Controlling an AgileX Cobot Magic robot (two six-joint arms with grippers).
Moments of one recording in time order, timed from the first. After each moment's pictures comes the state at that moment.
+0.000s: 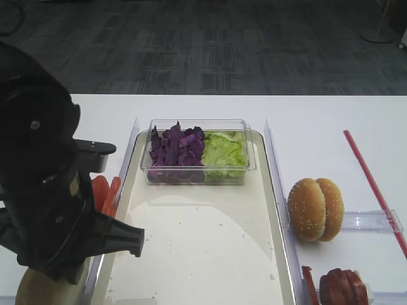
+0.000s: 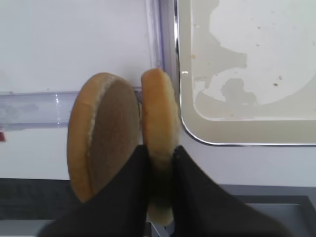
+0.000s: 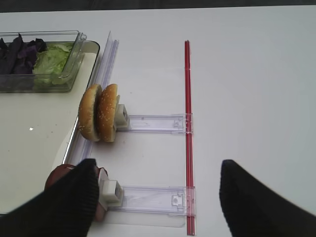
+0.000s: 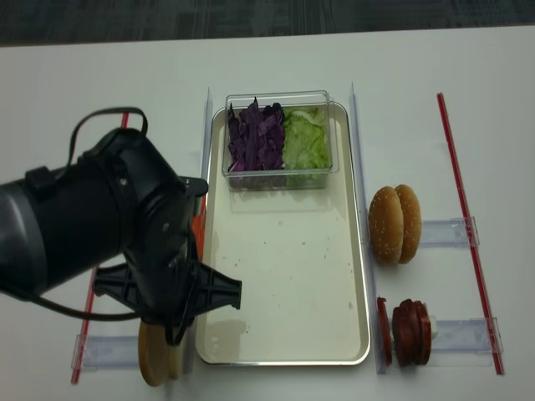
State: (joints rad) left arm -0.75 1.48 -0.93 0.11 1.14 -0.74; right arm -0.09 -0.02 -0.49 0.15 1.12 -0.07
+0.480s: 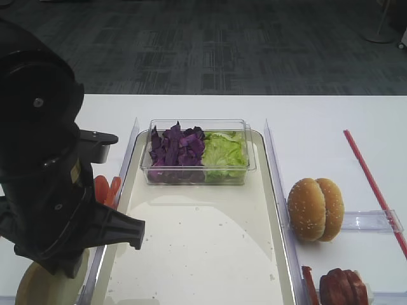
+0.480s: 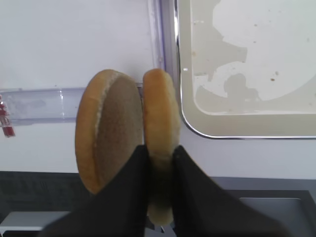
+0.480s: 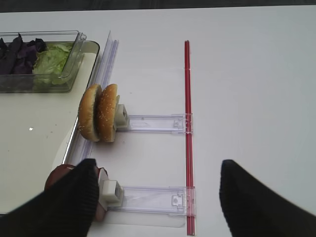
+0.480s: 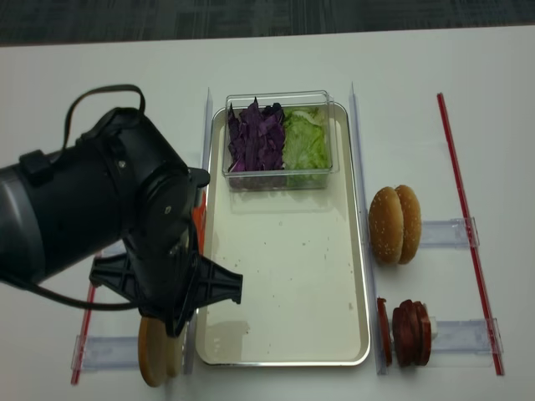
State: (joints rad) left arm -0.75 1.48 -0.96 0.11 1.19 -0.74; right arm -0.09 -0.02 -0.49 0.15 1.12 -0.07
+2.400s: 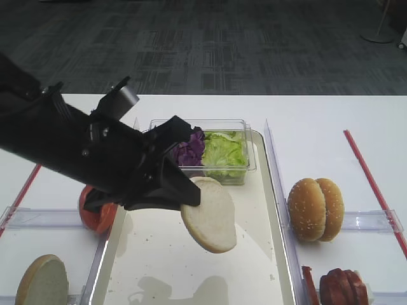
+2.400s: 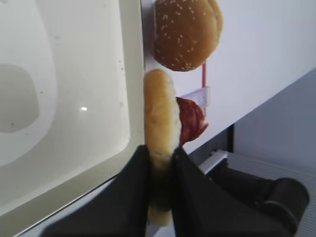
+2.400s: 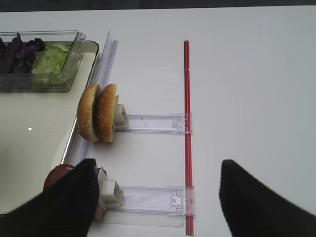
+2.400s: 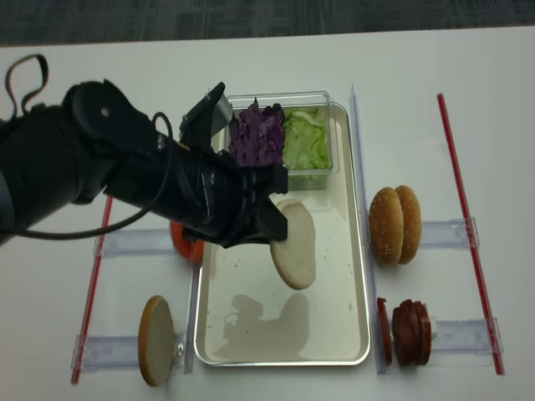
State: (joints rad) left arm -0.48 1.48 -0.89 -1.01 0.80 0.24; right arm -0.09 -0.02 -0.49 0.15 1.12 -0.07
